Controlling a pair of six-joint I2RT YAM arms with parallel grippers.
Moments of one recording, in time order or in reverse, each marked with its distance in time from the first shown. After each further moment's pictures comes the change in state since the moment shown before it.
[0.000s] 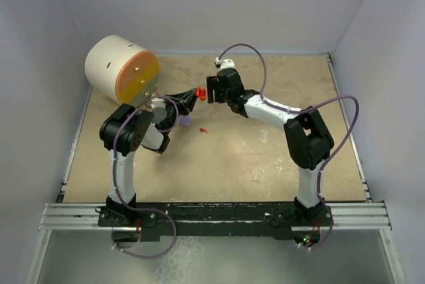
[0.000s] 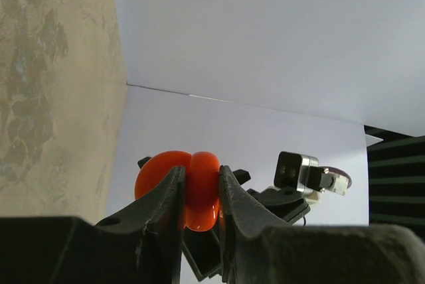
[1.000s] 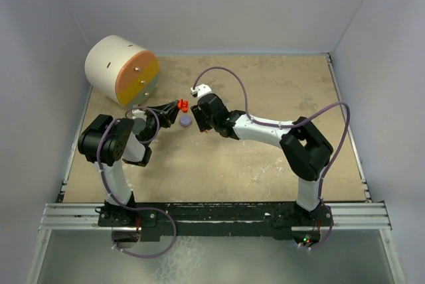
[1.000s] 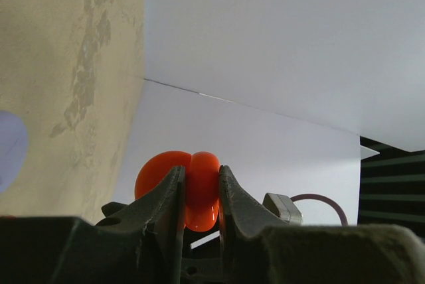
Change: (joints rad) left arm 0.164 -0.201 -0.291 0.005 0.164 -0.029; right arm 0.220 -0.103 -0.182 -0.033 0.013 -0.095
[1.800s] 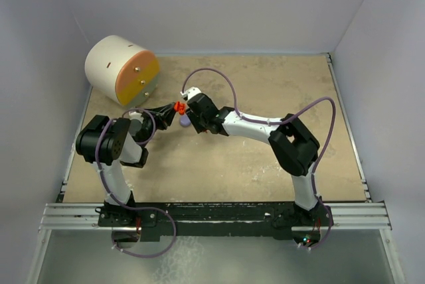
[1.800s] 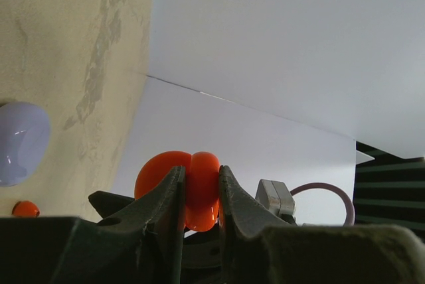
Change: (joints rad) left arm 0.060 -0.003 -0.036 0.001 0.077 -0.033; right arm 0.033 0.127 0.161 -0.164 0.037 -0.062
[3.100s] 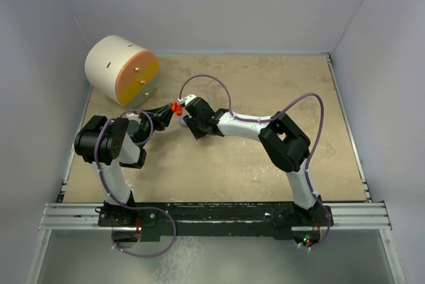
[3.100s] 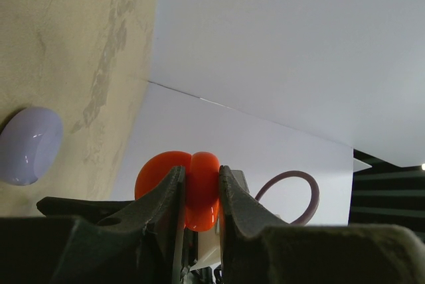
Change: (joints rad) left arm 0.033 0.000 -0.015 0.000 0.012 -0.008; right arm 0.001 0.094 0.032 -0.039 -0.101 0.010
